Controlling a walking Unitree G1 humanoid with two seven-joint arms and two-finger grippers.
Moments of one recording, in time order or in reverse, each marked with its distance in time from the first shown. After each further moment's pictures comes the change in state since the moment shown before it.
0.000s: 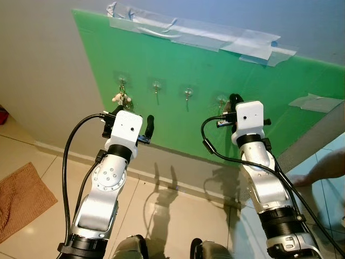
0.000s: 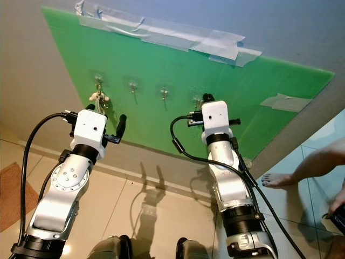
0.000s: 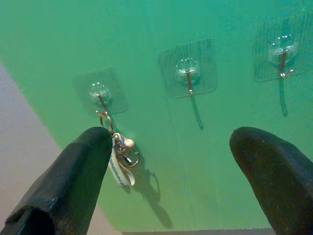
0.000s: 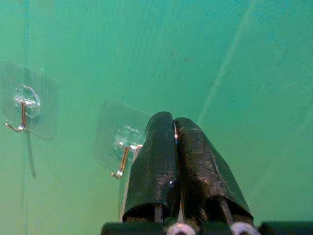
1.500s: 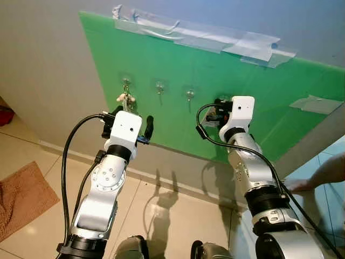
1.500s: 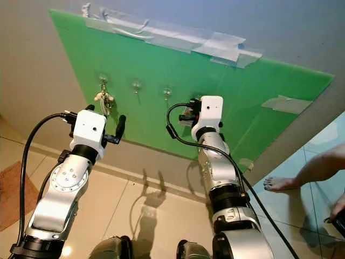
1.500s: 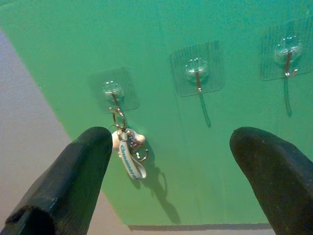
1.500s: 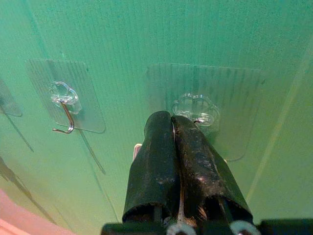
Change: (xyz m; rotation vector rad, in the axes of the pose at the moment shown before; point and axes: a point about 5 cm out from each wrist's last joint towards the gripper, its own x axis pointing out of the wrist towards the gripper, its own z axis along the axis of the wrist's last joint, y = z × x) left arm -0.001 0.001 -0.001 -0.001 0.007 -0.002; right arm 0.030 0.019 -0.018 0.355 0.199 0.083
